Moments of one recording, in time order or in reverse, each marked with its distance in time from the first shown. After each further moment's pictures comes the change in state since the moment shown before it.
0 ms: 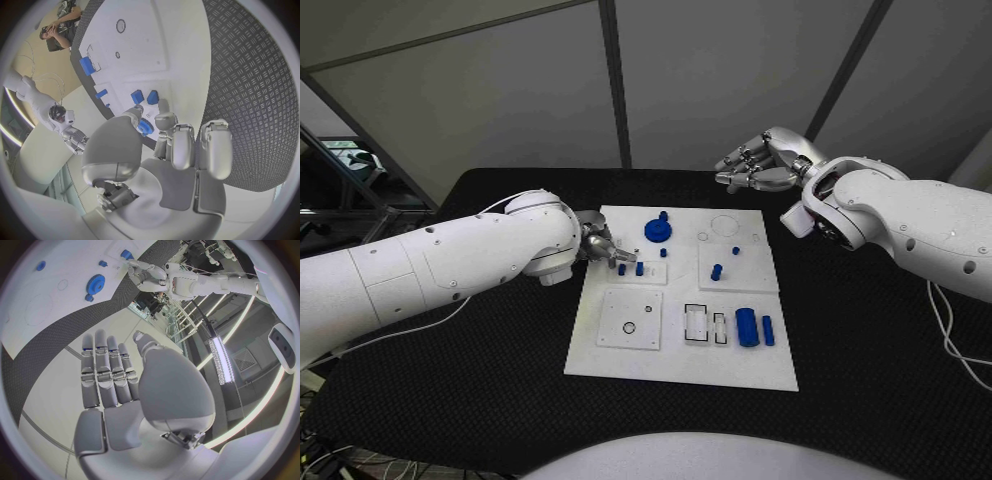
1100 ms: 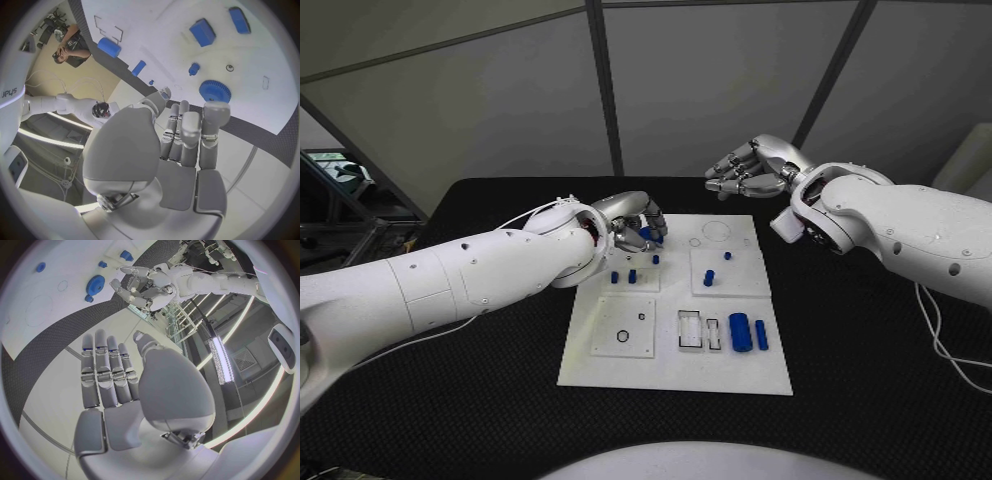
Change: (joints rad) left arm 0.000 0.131 -0.037 -0.098 -0.180 -0.304 0.566; left_hand 0.427 -0.076 0.185 -0.203 0.004 -0.100 0.096 -0.288 -0.417 -0.390 0.124 -0.588 -0.653 -0.068 0.094 -0.252 -0.214 0.043 -0.131 0.085 -0.384 -0.220; right arm 0.000 -0.003 0.000 0.008 0.000 0.000 0.000; right_hand 0.000 0.000 -0.003 0.003 0.000 0.000 0.000 0.000 0.000 0.000 0.000 0.000 0.000 0.000 0.000 0.000 -0.001 0.000 0.000 0.000 -0.004 -0.001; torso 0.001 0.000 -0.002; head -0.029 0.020
